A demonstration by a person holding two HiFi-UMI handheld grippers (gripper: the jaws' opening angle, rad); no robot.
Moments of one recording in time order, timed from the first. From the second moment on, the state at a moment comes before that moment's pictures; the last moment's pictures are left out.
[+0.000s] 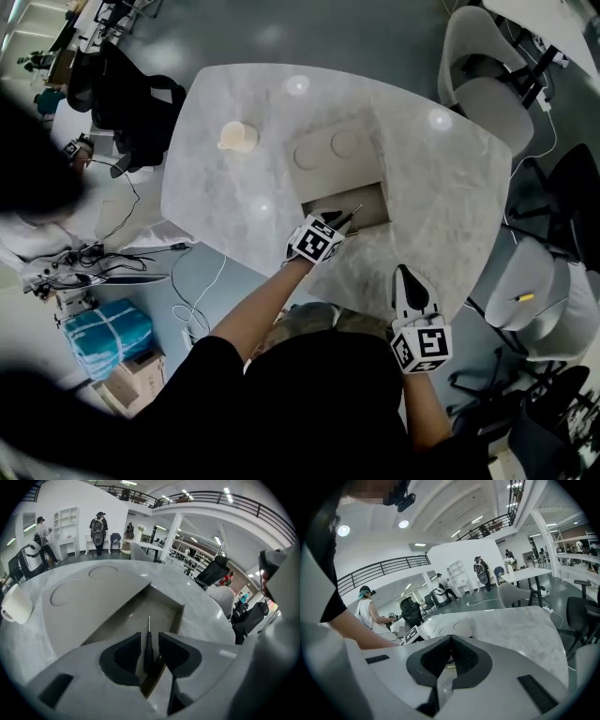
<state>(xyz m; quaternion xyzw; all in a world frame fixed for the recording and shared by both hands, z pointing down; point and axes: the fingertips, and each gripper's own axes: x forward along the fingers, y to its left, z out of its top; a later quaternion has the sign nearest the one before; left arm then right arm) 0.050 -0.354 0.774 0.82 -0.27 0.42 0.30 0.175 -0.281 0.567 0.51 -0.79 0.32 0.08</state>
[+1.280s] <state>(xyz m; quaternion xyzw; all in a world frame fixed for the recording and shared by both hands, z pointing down) 0.048 -0.357 0.803 0.77 -0.22 0.56 0.19 0.232 -0.285 0.584 0.56 -0.75 0.34 0.07</state>
